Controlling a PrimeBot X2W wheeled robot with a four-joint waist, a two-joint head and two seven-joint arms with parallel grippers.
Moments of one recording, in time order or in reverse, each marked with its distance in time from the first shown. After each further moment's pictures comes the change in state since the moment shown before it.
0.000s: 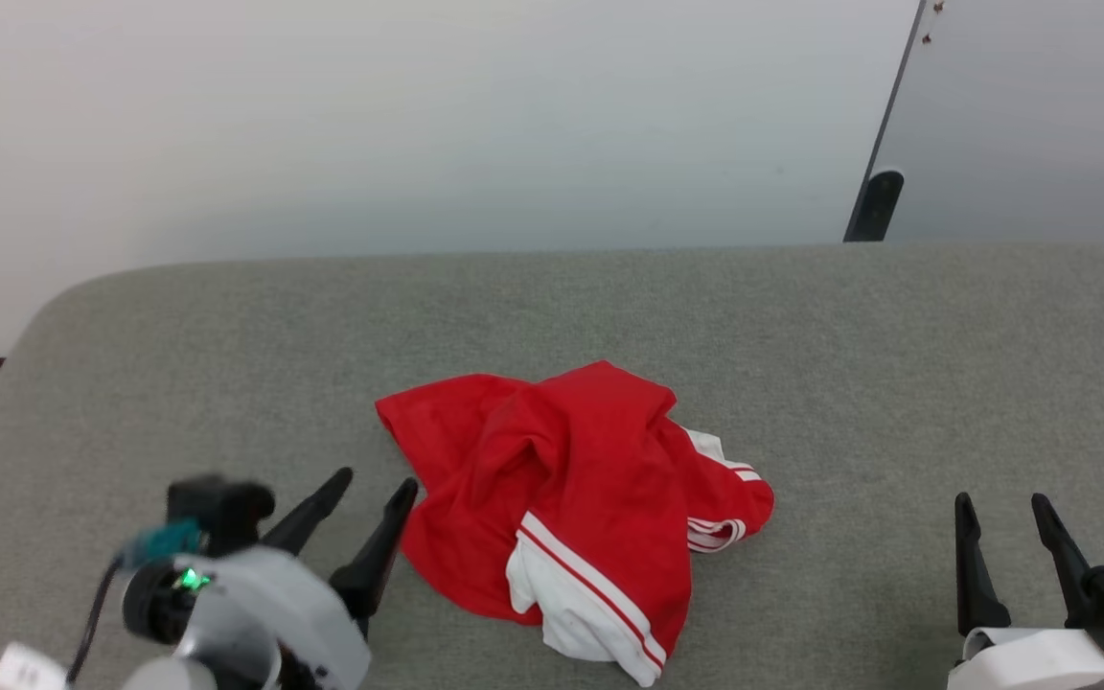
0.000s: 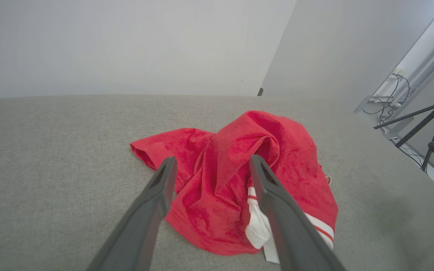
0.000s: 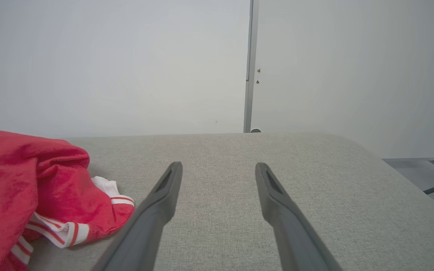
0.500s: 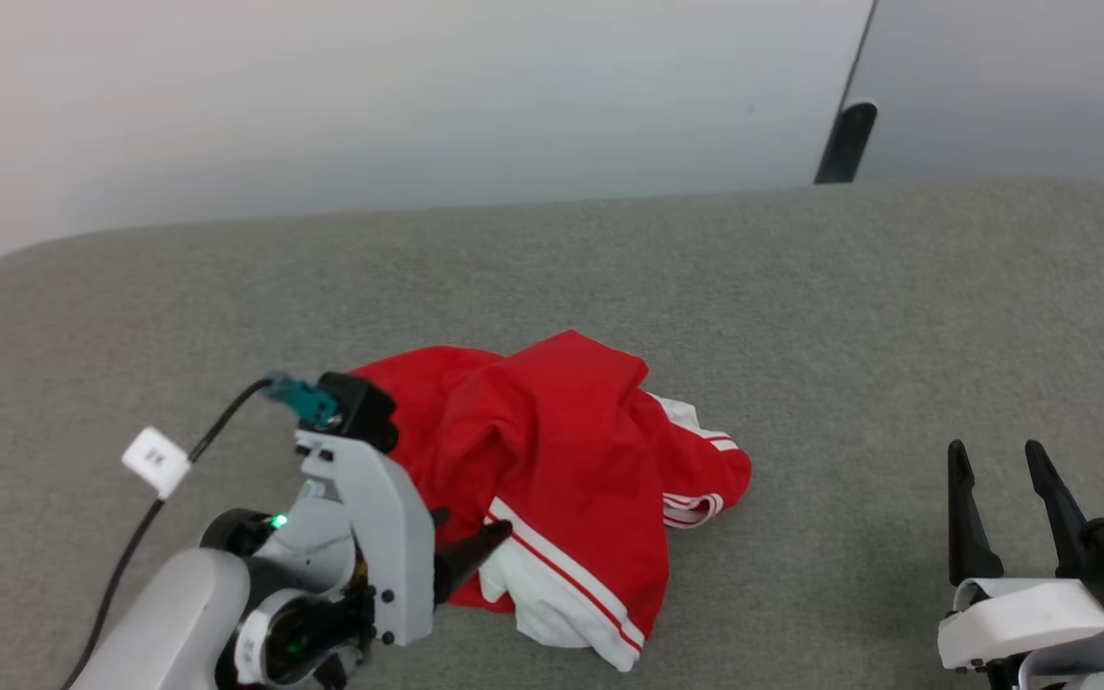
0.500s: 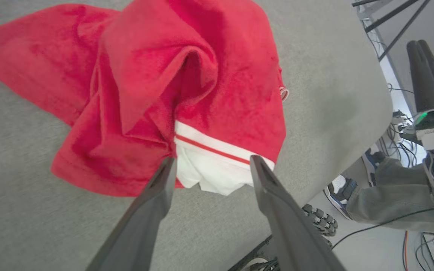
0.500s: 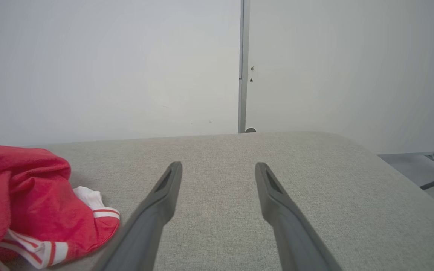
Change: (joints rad) left arm -0.226 0.016 -0.121 -0.098 -0.231 0.154 0.737; right arm -0.073 0.000 0.016 -0.004 0.021 0.000 0.000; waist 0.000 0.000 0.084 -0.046
